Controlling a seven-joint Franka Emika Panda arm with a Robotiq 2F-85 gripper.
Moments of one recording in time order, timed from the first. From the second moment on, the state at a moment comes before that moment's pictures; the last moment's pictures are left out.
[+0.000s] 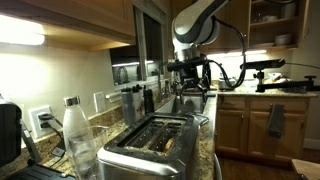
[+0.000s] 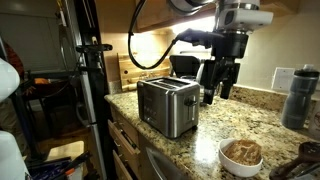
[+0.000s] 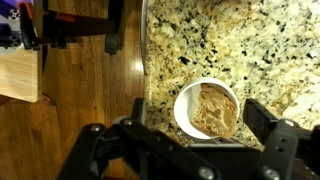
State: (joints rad) arm -0.16 0.01 -0.10 -2.07 -0.01 1.98 1.12
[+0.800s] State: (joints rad) arm -0.16 0.05 -0.10 -2.06 -0.01 1.98 1.10
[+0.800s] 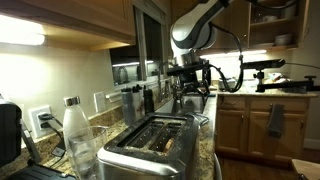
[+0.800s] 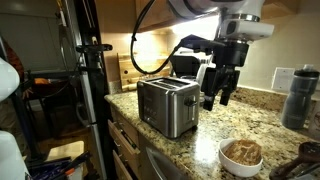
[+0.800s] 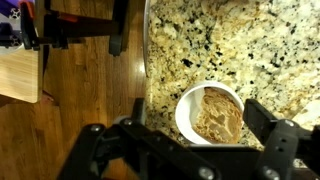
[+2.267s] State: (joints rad) arm -0.16 0.34 -0.14 -1.86 0.00 1.99 1.11
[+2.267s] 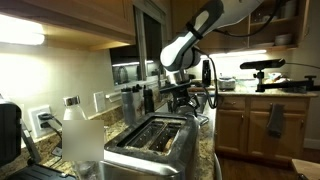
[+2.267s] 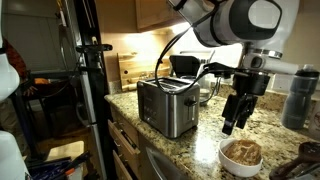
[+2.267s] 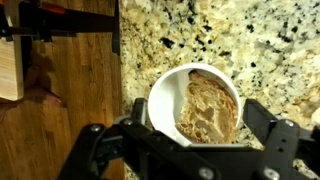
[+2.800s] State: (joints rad) arm -0.16 0.41 -0.16 -1.81 0.04 1.99 1.10
